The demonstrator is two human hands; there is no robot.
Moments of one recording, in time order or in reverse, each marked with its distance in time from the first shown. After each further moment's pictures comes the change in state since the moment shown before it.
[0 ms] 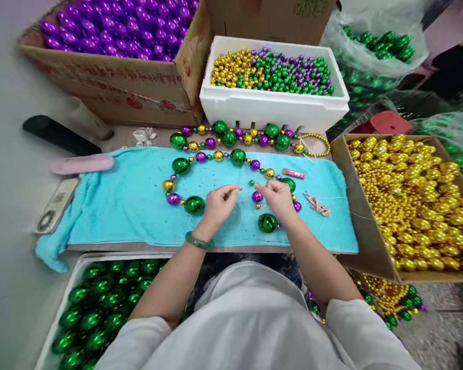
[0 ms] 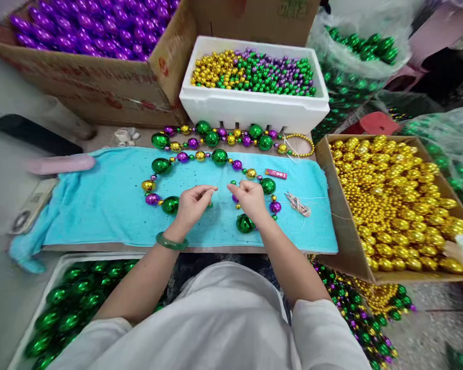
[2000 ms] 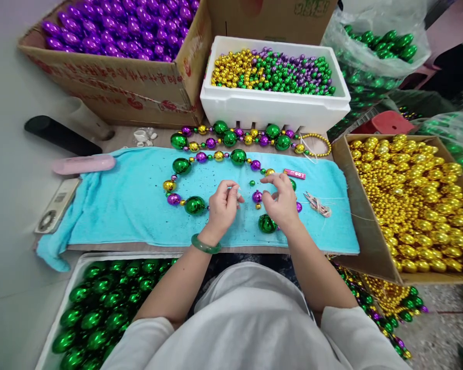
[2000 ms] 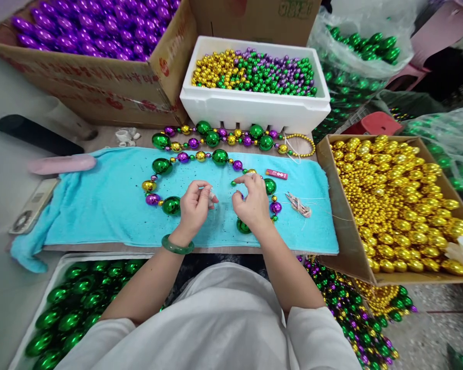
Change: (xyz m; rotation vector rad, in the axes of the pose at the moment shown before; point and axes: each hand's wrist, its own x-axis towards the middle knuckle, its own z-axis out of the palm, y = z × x) left_hand -0.014 0.011 0.010 -0.045 0.060 0.100; right_hand -0.012 -0.002 -0.008 -0.517 0.074 -0.285
